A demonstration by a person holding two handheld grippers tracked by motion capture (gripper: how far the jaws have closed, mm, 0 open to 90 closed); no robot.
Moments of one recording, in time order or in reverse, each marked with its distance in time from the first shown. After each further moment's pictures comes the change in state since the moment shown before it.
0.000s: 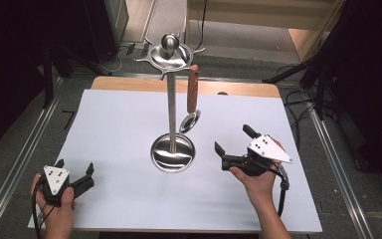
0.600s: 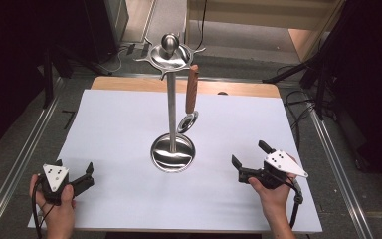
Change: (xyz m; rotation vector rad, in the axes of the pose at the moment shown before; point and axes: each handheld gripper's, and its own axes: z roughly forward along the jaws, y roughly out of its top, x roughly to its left) left arm 0.002 0.001 0.003 0.023 0.019 -0.025; right arm -0.030 -0.047 -0.032 0.073 -0.058 0.050
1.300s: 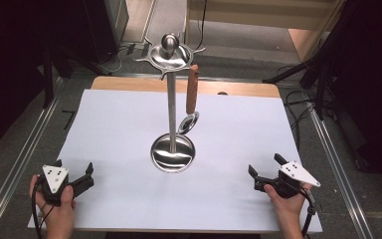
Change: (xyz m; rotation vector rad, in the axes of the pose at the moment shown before) left arm 0.000 0.000 -0.001 -0.007 0.001 0.004; right arm -0.041 -0.047 -0.021 0.095 -0.091 0.050
